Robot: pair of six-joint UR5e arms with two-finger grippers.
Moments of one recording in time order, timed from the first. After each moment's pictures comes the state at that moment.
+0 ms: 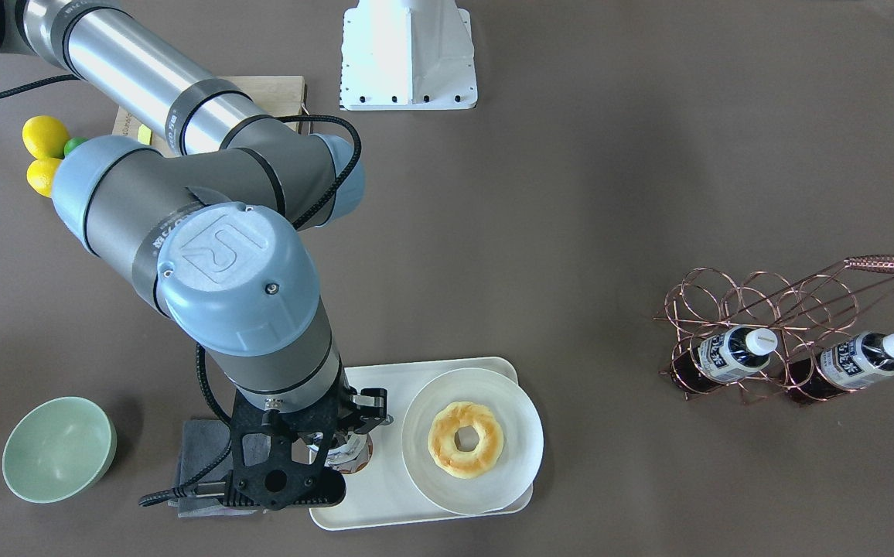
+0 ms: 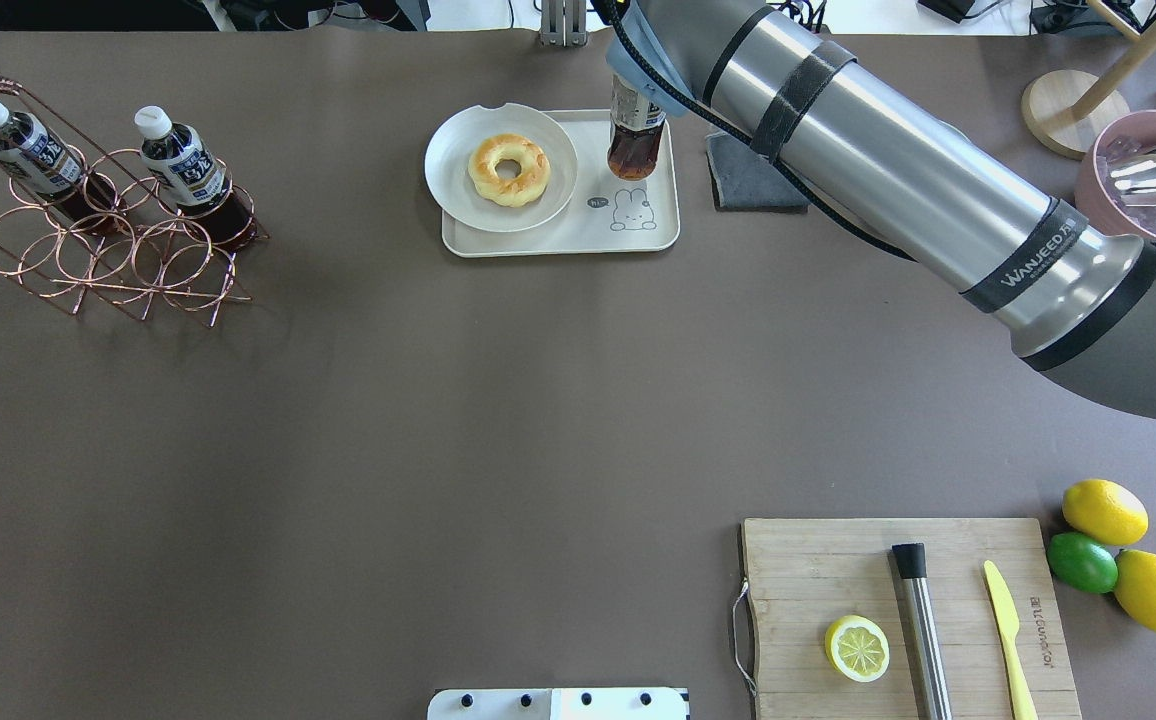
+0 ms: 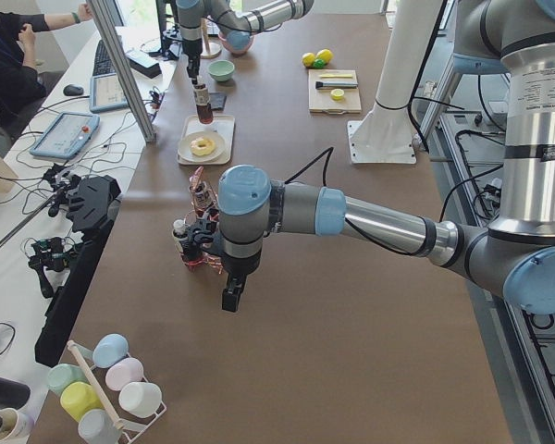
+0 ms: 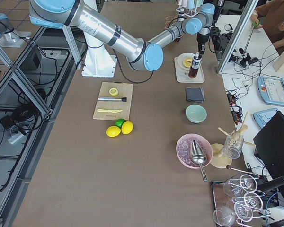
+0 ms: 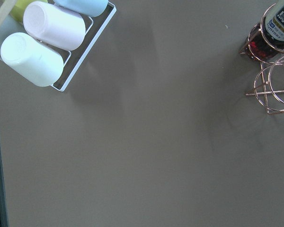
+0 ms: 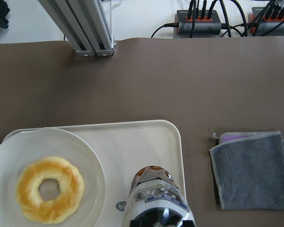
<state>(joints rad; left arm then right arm) -1.70 -1.53 -1.87 -1.38 -2.28 0.22 0.94 -0.38 0.96 -1.52 2.08 0.87</state>
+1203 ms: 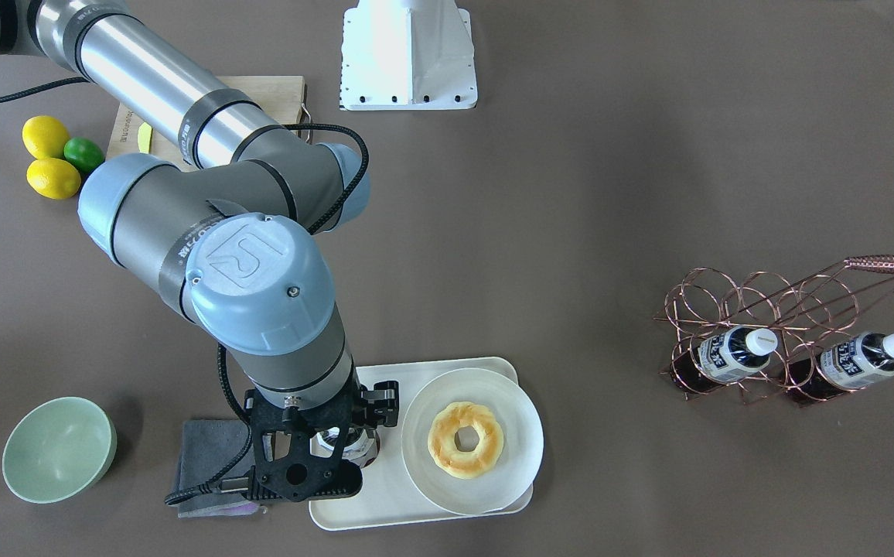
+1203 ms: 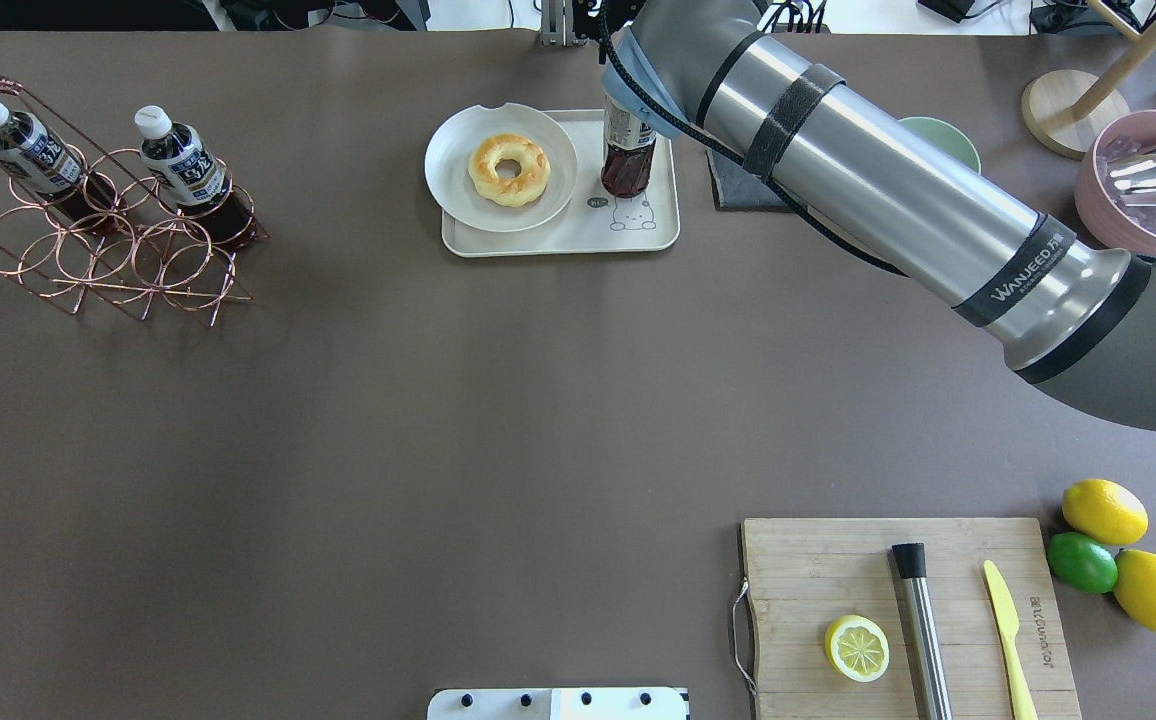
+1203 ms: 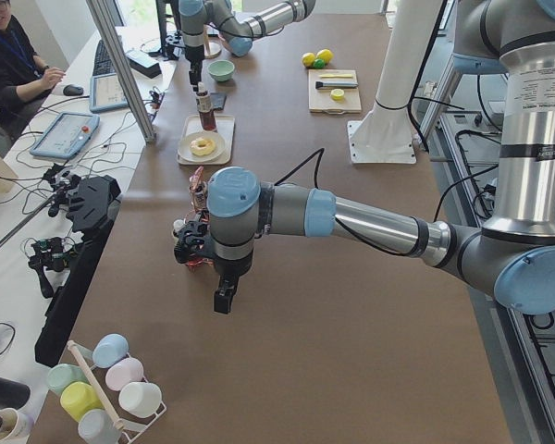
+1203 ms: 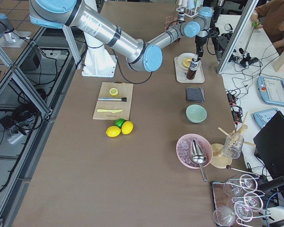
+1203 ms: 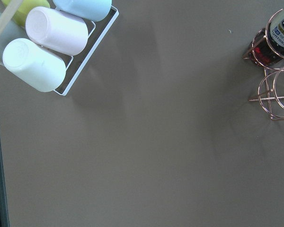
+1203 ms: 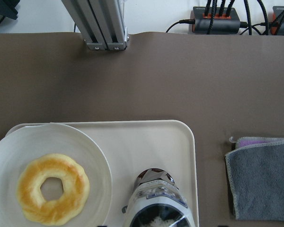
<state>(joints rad) -1.70 -1.57 -1.83 -1.38 -2.28 0.22 0.92 -0.39 0.95 -1.48 2.07 0.86</state>
